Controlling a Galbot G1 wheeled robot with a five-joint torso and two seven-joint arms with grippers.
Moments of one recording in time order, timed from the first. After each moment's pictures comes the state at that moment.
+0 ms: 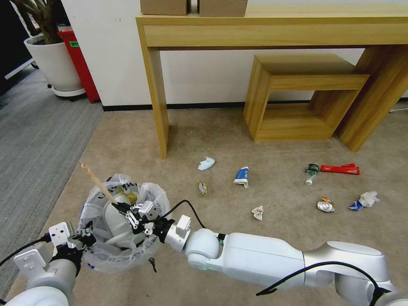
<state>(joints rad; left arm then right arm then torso) 1.77 -1.19 -0.82 -2.39 -0.88 0.50 -0.51 -0.36 1.25 -0.99 1.56 0.78 0.41 0.10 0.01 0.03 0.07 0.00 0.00</state>
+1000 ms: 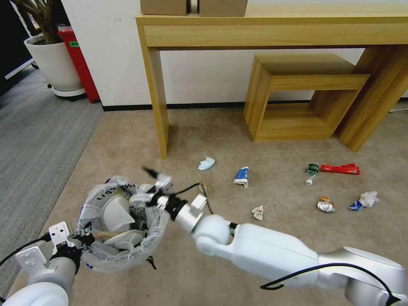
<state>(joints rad) 1.75 -1.18 -0.82 -2.35 -0.89 0.53 -0.52 -0.44 1.12 -0.69 1.75 0.89 0.29 0.23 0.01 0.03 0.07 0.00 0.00</state>
